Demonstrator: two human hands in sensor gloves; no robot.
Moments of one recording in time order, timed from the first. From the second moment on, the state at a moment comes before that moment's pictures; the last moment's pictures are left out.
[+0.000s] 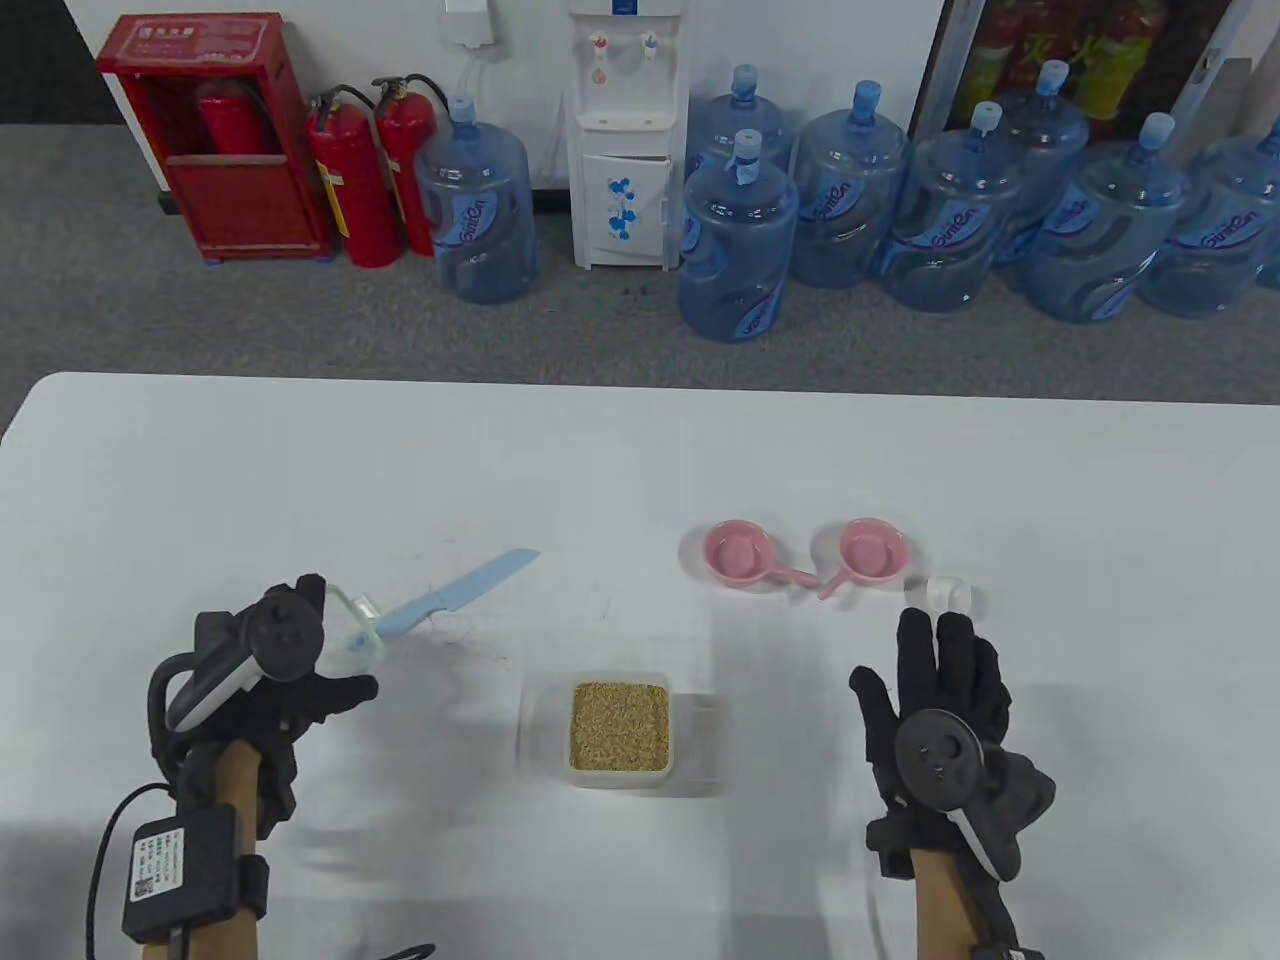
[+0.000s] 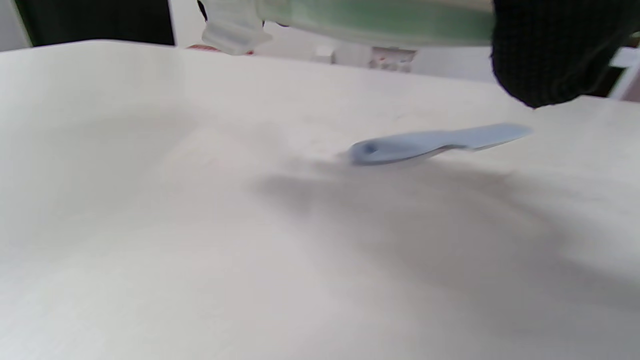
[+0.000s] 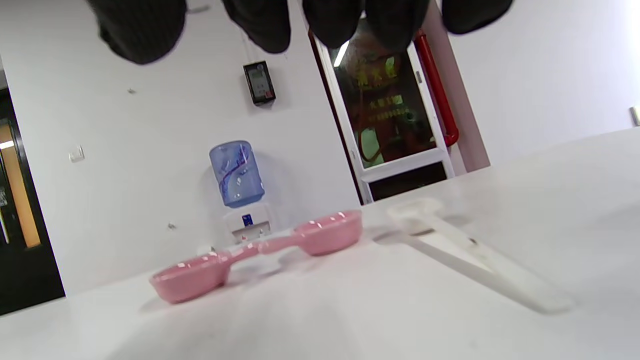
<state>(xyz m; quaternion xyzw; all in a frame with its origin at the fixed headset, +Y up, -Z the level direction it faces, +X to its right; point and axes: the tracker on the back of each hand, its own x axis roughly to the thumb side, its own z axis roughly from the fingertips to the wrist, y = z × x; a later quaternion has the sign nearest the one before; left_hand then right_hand) -0.359 -0.719 -0.322 -0.16 0.05 0.05 0.98 0.221 -0.709 -0.246 -0.09 -0.16 0.97 0.14</state>
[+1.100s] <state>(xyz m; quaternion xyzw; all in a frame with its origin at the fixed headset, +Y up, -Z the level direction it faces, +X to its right) -0.401 -0.783 -0.316 -0.29 0.13 0.04 0.95 0.225 -0.715 -0.248 -0.10 -0.15 0.97 0.14</state>
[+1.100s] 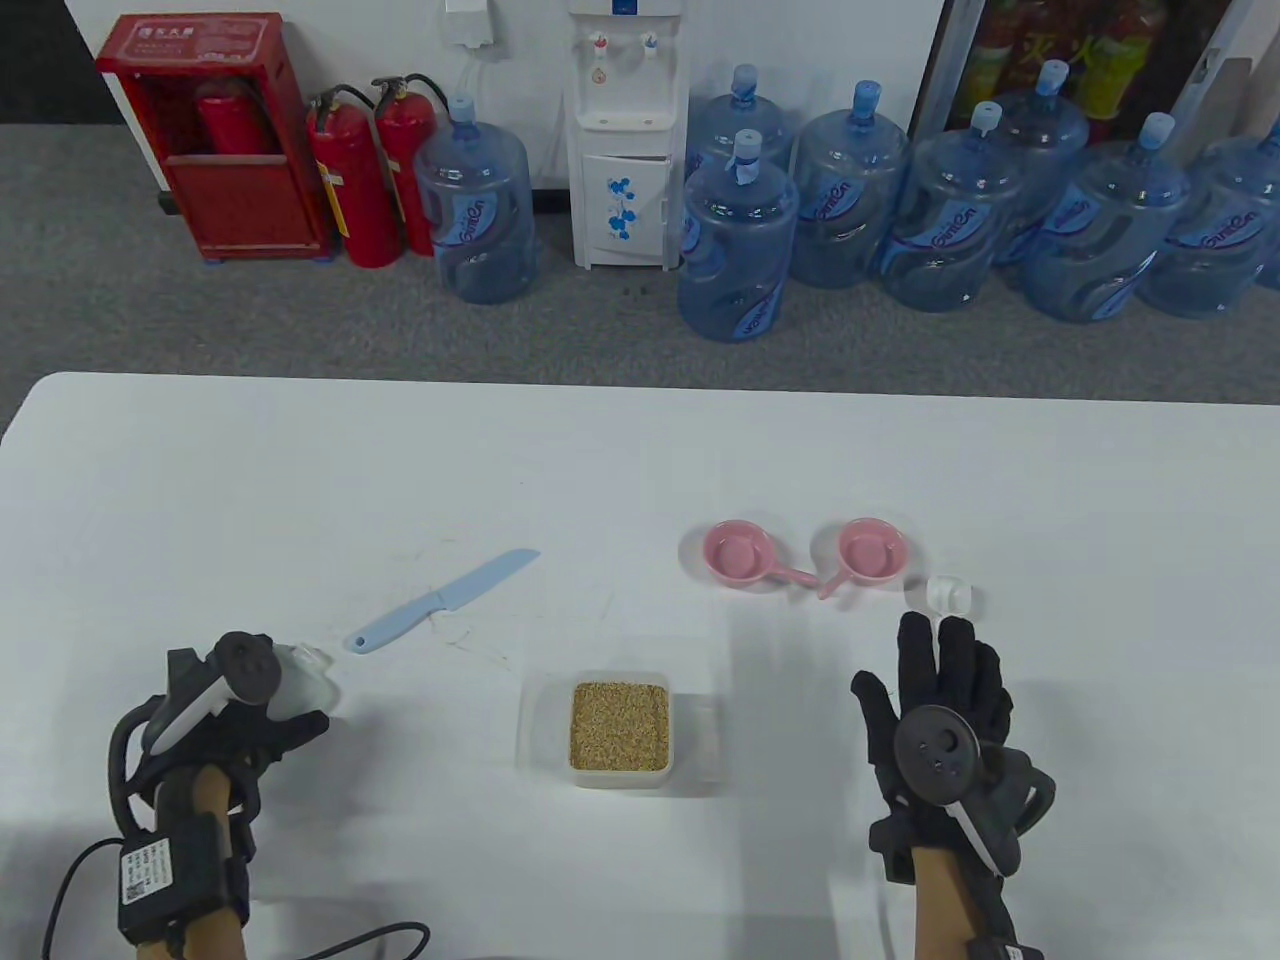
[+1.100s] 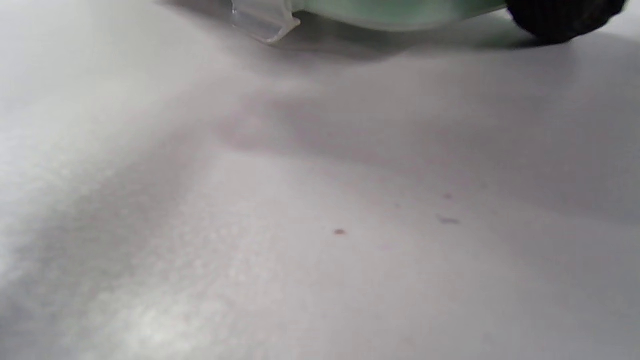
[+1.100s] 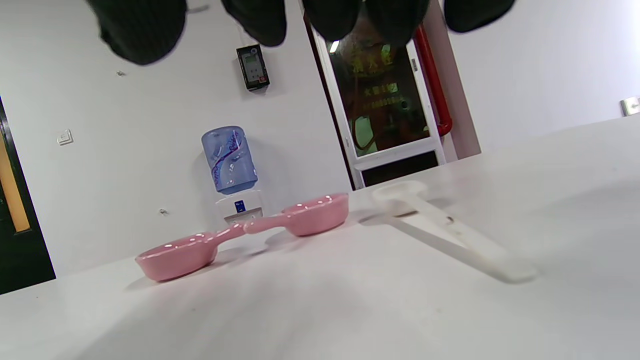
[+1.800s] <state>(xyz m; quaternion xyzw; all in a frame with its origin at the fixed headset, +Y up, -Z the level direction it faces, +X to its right) -0.355 -0.722 -0.305 -0.21 0.08 0.02 0.97 0.224 -0.717 -0.248 -0.09 -0.13 0.97 0.16</state>
